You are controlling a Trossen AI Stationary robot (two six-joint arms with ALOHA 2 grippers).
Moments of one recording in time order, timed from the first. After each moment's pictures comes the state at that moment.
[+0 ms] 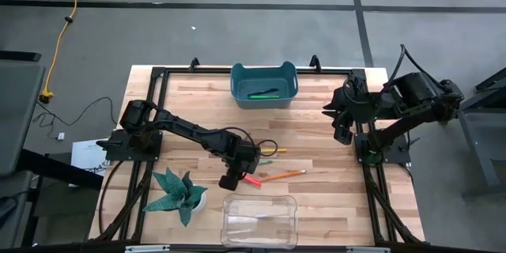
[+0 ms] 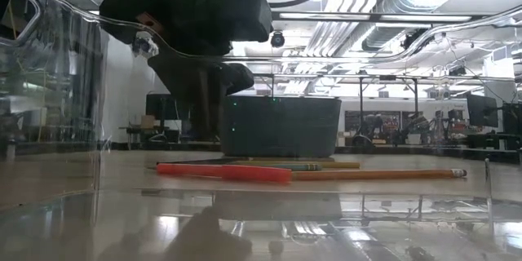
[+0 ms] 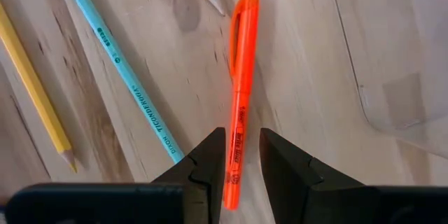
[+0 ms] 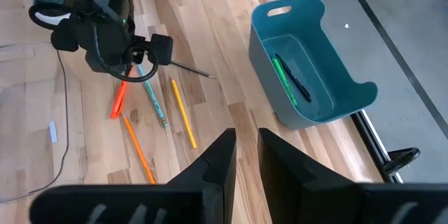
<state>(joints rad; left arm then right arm) -0.08 1.90 1.30 -0.66 0.17 0.10 0.30 1.29 1.85 -1.49 0.46 0.40</state>
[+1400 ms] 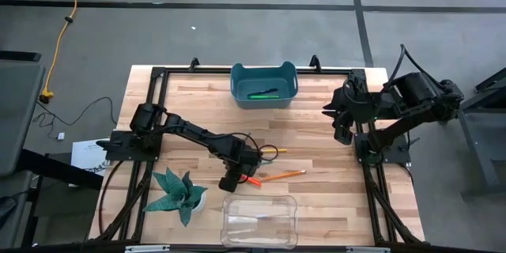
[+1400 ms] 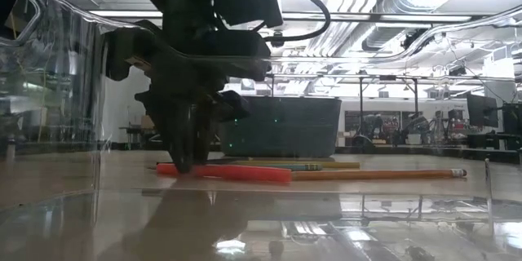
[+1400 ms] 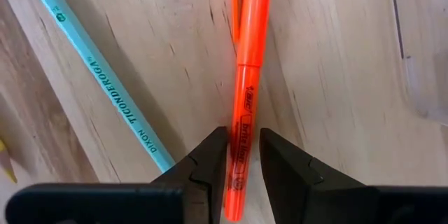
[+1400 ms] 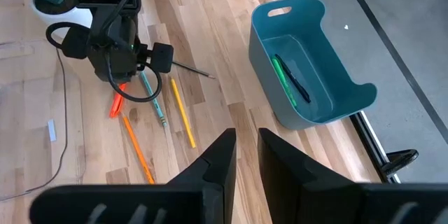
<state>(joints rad) -0.08 2.01 1.30 -0.69 0.18 0.12 0.30 1.29 1.85 -1.49 0.46 0.39</state>
